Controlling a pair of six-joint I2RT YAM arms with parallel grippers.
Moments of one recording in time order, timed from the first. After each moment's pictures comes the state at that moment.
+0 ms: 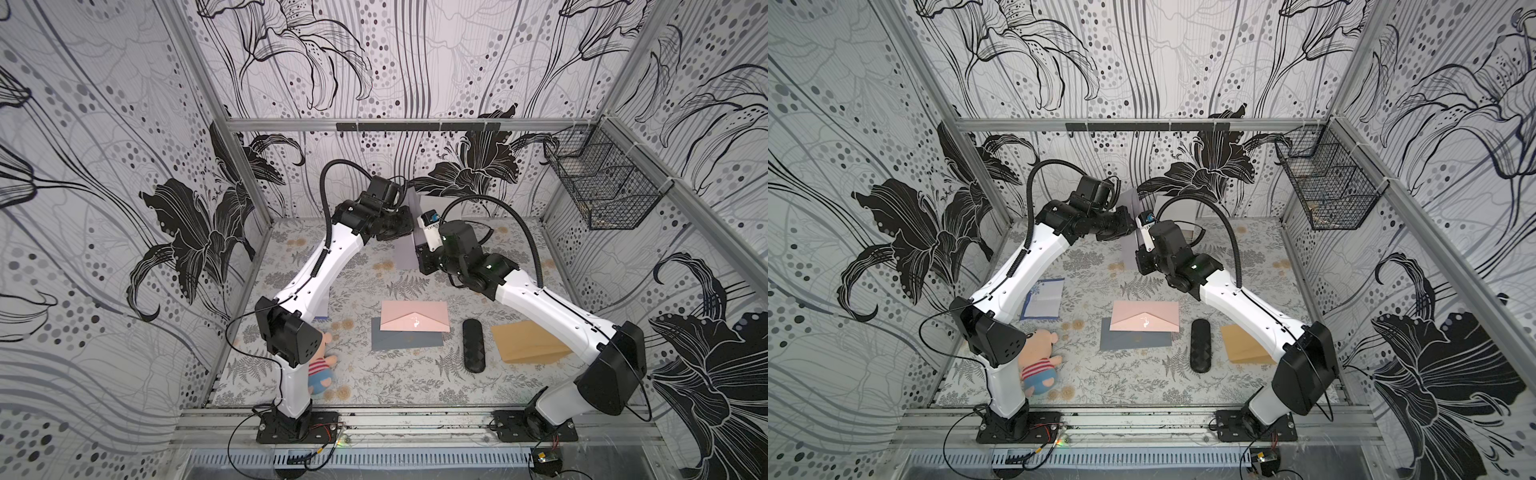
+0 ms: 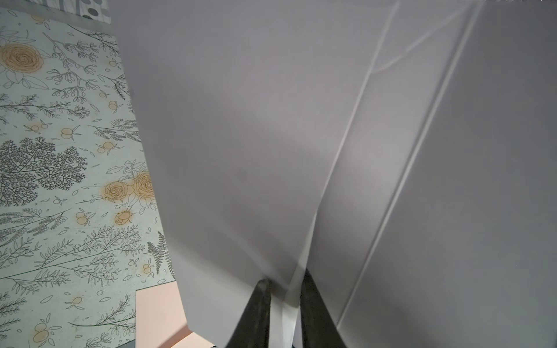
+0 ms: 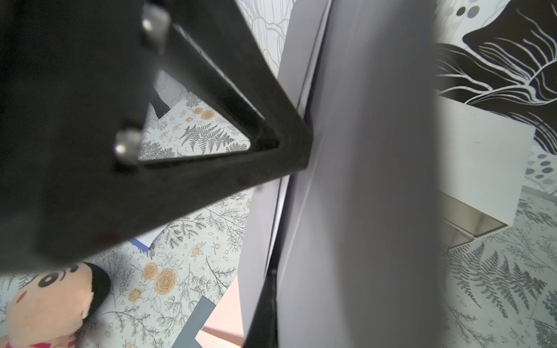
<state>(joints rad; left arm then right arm) -0.48 1.91 2.15 -0.97 0.14 -0.66 0.71 1.54 1.41 -0.37 0.08 0.15</state>
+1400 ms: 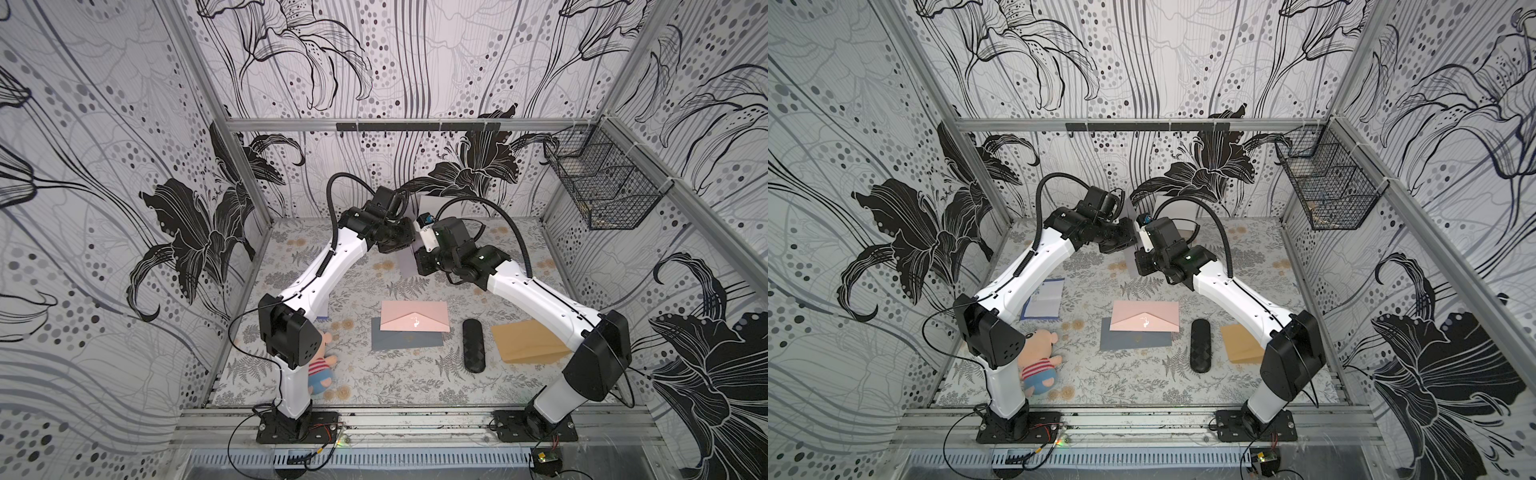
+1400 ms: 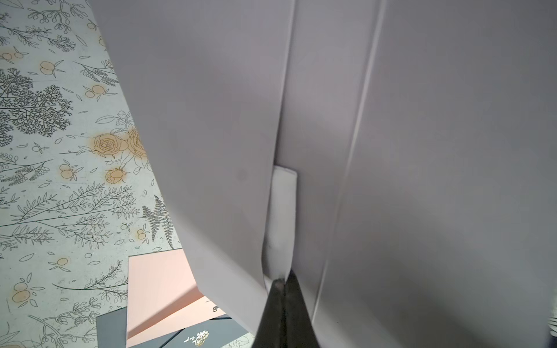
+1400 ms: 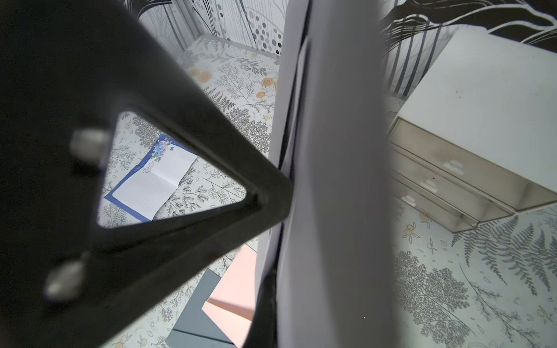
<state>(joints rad) -0.50 1.90 2.03 -0.96 0.18 -0.75 0.68 1.63 1.49 -0.51 -0.01 0.18</state>
